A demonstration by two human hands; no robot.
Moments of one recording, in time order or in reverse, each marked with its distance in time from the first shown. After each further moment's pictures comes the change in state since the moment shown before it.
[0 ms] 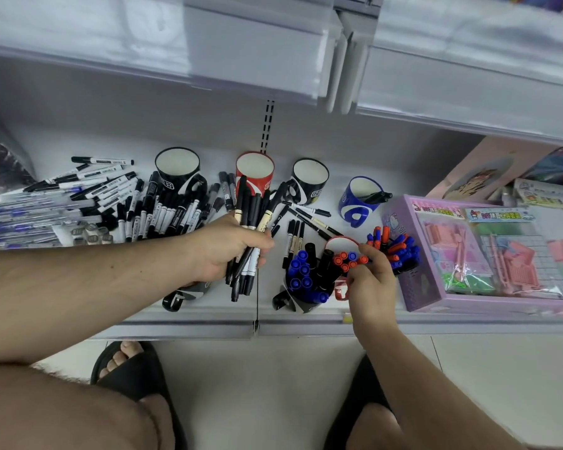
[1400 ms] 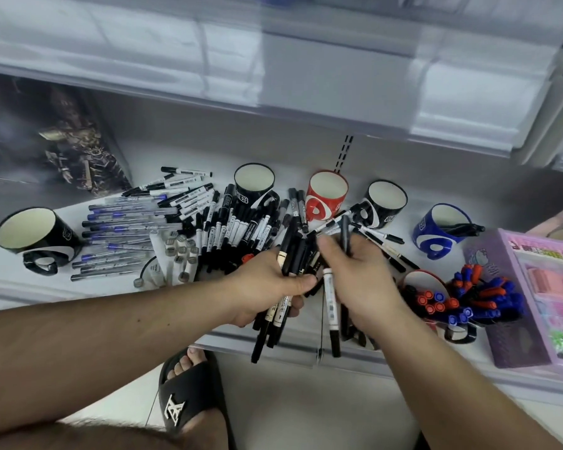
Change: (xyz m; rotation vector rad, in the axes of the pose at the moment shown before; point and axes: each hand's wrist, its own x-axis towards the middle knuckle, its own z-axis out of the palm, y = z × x) left_hand -0.024 -0.031 -0.060 0.108 0.001 0.127; right_hand -0.033 -0.050 0.124 -0.155 -0.549 -0.161
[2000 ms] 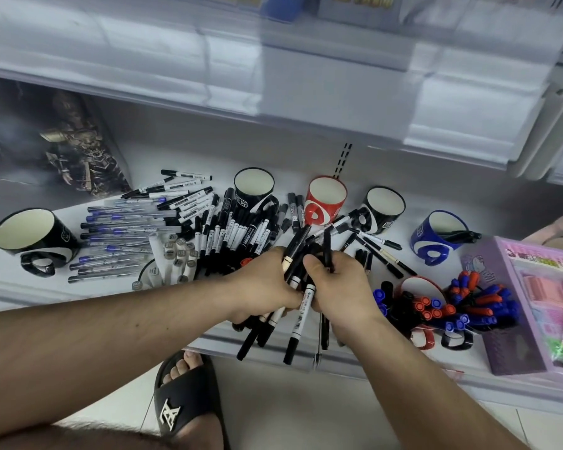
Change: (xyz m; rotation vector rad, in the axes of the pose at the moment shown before) left_hand 0.006 0.006 -0.005 0.293 0.056 -0.053; right_hand 0.004 0.018 0.018 0.003 0.007 0.086
